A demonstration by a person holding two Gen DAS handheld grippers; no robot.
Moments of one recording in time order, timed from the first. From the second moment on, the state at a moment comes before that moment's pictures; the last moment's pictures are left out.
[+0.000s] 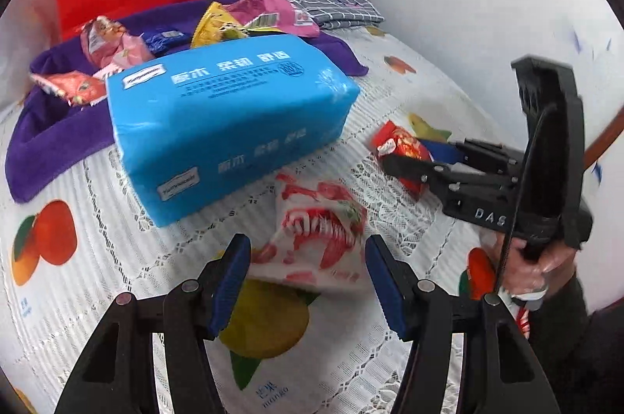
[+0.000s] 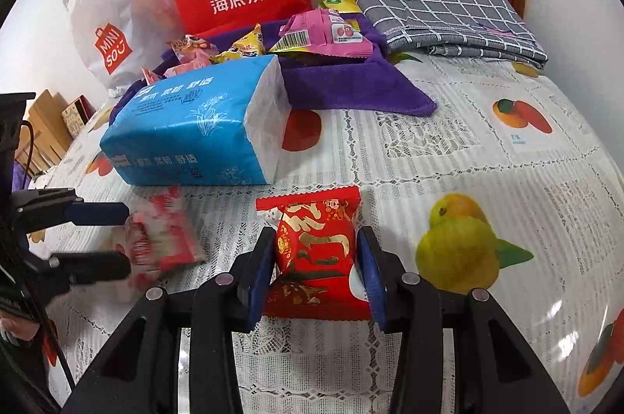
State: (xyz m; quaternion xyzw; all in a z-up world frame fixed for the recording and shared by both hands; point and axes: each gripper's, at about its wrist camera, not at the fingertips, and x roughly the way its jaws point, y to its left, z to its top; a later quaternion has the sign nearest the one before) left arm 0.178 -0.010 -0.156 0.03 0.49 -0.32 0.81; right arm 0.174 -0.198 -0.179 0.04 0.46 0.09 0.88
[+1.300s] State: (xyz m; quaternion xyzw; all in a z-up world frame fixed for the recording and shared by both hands) left arm 0.174 -0.016 -0.142 0.02 0.42 -0.30 0.85; right arm 0.173 -0.205 -0.179 0.07 0.45 0.09 0.88
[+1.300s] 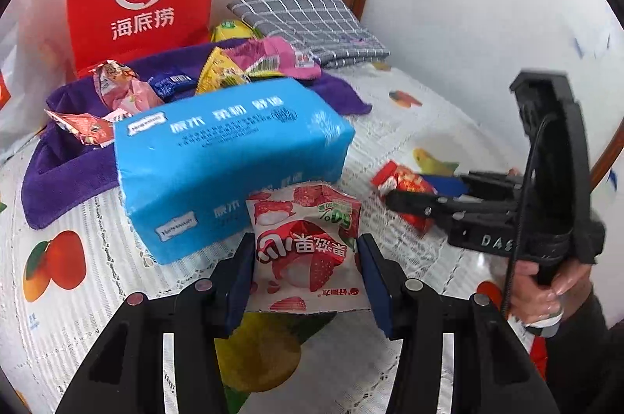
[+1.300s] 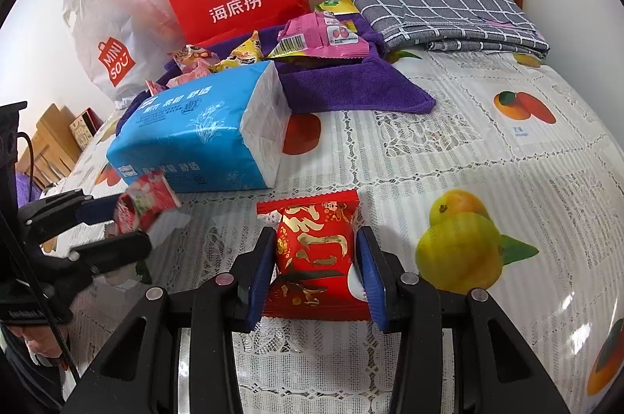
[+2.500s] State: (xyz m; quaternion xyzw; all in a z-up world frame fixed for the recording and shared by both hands) left arm 0.187 0.051 -0.105 -0.14 0.36 -0.30 0.87; right arm 0.154 -0.196 -0.095 0.03 0.39 0.08 0.92
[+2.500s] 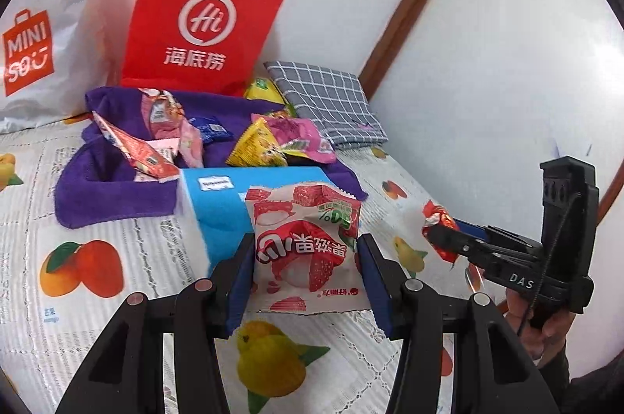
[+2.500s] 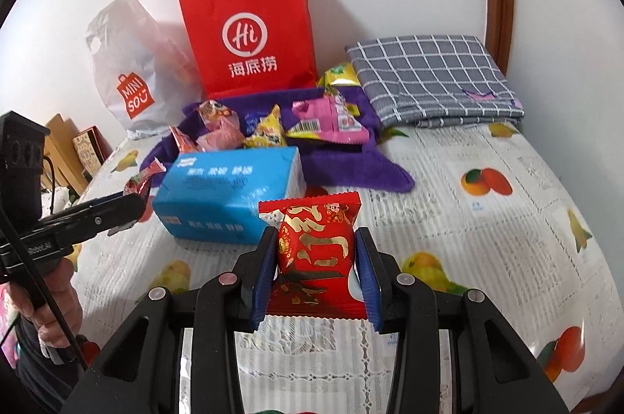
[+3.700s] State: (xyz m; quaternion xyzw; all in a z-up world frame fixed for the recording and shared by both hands) left arm 0.274 0.089 -0.045 -0.18 0.32 -0.16 0.91; right arm 0.302 -0.152 -0.029 0.04 0.36 0.17 0.92
